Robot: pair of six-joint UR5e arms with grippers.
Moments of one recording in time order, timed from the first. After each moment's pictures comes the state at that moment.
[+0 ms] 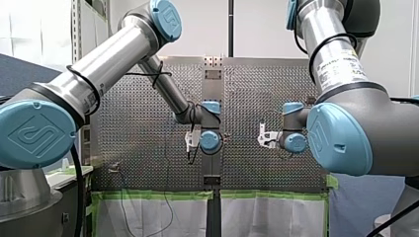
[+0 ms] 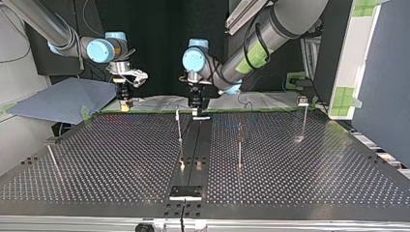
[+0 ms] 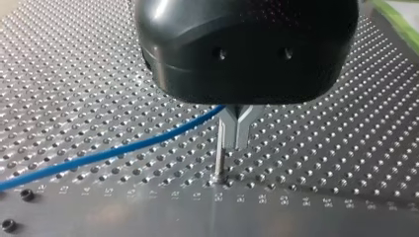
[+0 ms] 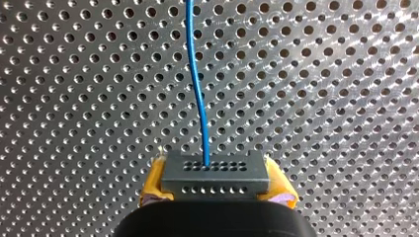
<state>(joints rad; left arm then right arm) -0.64 -2.34 -1.53 -2.43 -2.10 -1.61 1.83 -0.94 1.86 -0.89 1.44 1.61</state>
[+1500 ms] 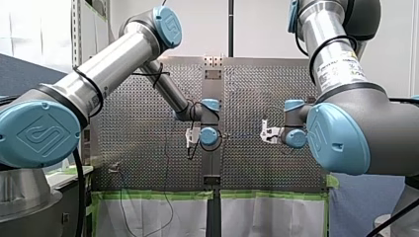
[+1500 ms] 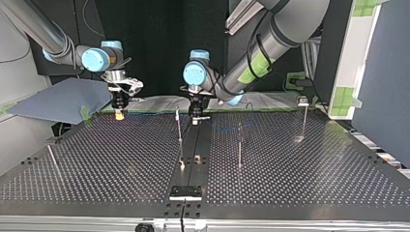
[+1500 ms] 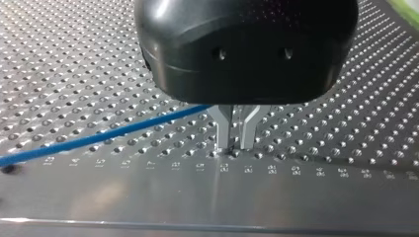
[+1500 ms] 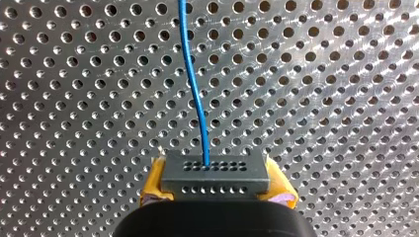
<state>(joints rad) -0.60 -2.37 -1.43 -2.53 -2.04 -1.58 1.81 -0.92 1.77 -0.85 1.43 1.60</state>
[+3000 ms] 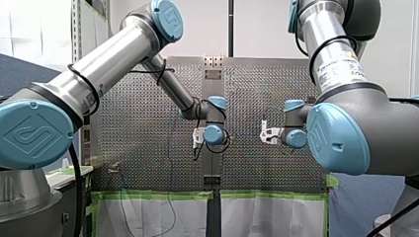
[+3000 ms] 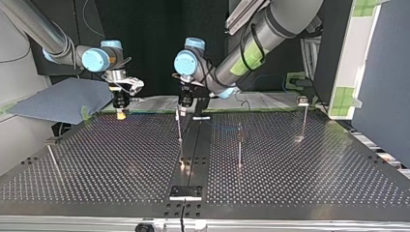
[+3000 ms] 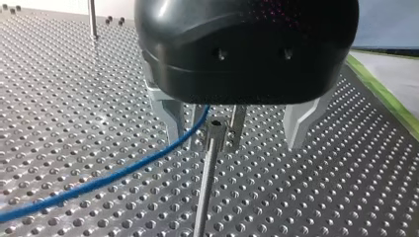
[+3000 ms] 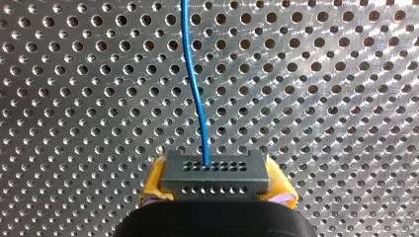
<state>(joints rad) -0.67 -2.34 -1.46 -2.60 -2.00 -1.58 1.81 -0.92 1.76 -0.83 1.41 1.59</state>
